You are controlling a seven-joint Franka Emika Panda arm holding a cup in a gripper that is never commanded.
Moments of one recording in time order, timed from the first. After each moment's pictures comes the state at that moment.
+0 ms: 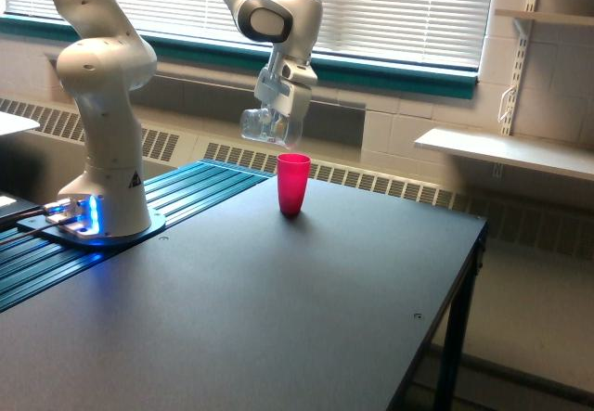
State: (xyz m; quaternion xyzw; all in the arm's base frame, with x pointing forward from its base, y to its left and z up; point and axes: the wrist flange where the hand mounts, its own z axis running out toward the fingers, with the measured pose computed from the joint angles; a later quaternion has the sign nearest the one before) arm 0.241 0.273 0.315 0.99 0.08 -0.09 0.06
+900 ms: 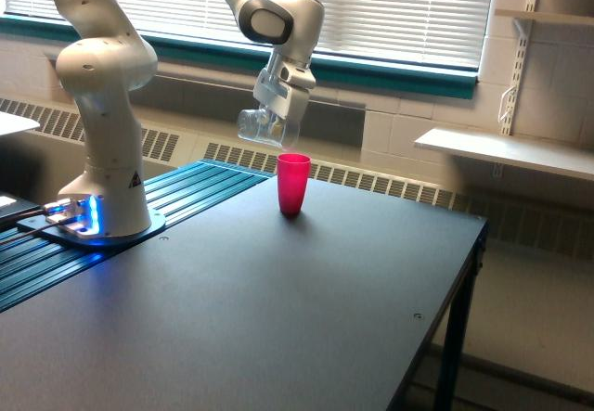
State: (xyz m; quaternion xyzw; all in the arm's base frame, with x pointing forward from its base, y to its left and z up) arm 0.244 0.269 0.313 0.99 0.06 -0.10 0.06
